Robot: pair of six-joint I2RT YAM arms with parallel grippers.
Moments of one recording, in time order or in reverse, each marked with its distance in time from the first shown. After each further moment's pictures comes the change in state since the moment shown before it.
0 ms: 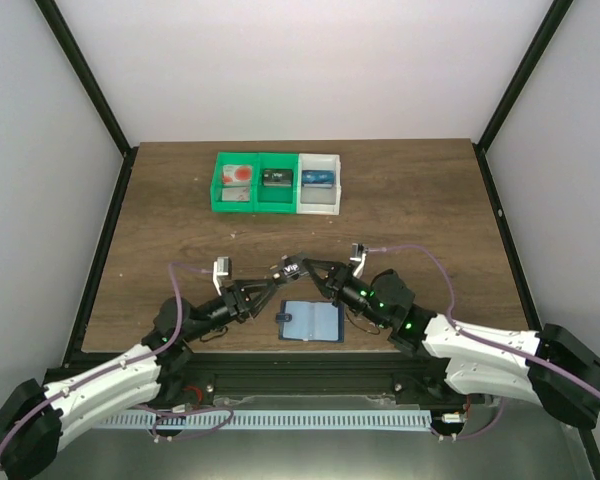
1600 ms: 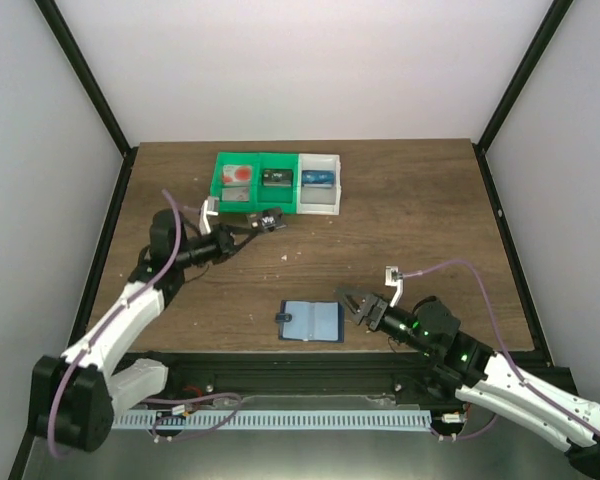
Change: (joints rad) left arm 0.523 0.336 0.495 -0.607 0.424 0.478; right arm 0.001 -0.727 -0.141 -0.662 -0.029 -0.401
